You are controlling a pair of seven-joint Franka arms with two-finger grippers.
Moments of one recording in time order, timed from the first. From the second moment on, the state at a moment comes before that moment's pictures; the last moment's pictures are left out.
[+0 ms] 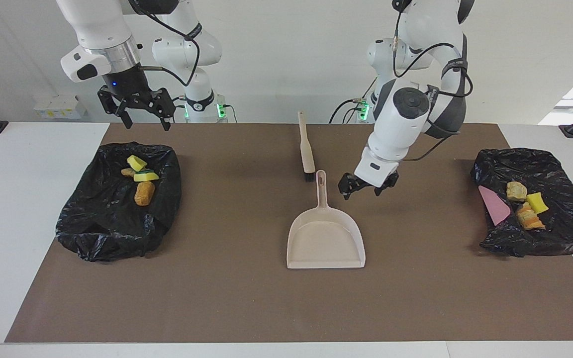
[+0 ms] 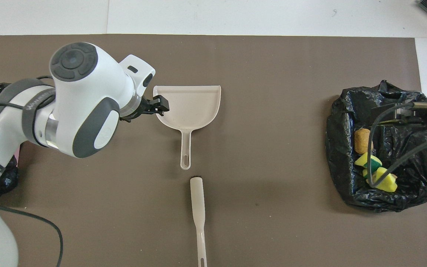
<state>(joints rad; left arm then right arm) -0.08 0.29 -0.33 -1.63 0.02 1.92 -0.52 0.08 -0.06 -0.02 -1.60 0.01 1.60 0.18</state>
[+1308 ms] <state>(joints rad) 0.22 0.10 -0.33 -1.62 0.05 1.75 -0.14 0.08 -0.06 -0.02 -1.60 0.01 1.60 0.18</state>
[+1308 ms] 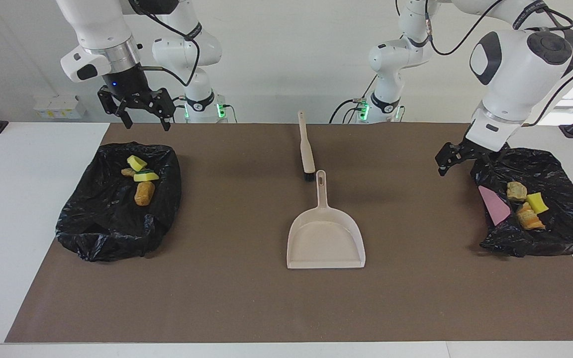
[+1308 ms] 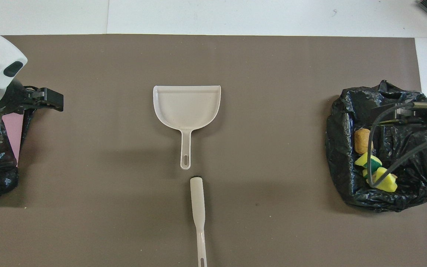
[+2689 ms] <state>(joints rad) -0.11 0.02 0.03 -1.62 0.05 1.67 0.03 0.08 -0.06 -0.02 -1.60 0.01 1.60 0.18</state>
